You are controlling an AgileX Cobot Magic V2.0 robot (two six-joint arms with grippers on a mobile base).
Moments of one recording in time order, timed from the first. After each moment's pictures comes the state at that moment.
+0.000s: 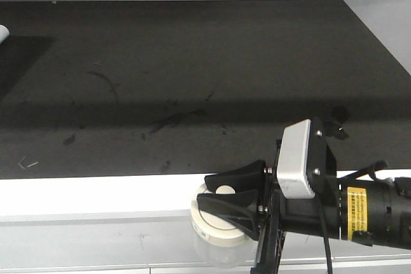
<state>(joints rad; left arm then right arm) -0.08 0.05 -0.24 0.01 0.37 -0.12 0.45 1.21 -0.57 -1.35 -0.79 1.09</state>
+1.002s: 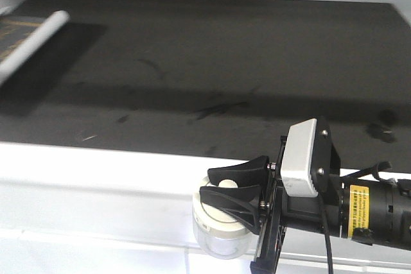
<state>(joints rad) -0.08 0.05 -0.24 0.01 0.37 -0.12 0.45 1.21 -0.56 -1.28 -0.78 1.01</state>
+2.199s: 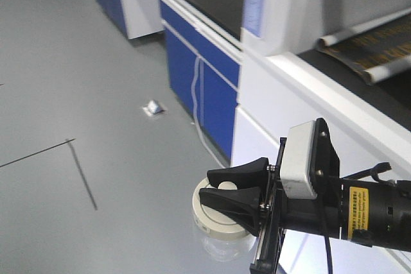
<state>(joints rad) -0.08 0.05 -0.24 0.01 0.37 -0.12 0.45 1.21 -0.56 -1.28 -0.78 1.01</state>
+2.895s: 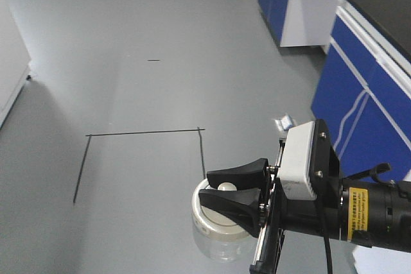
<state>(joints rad) -0.08 0.05 -0.24 0.01 0.37 -0.12 0.45 1.21 -0.55 -1.28 -0.78 1.01</state>
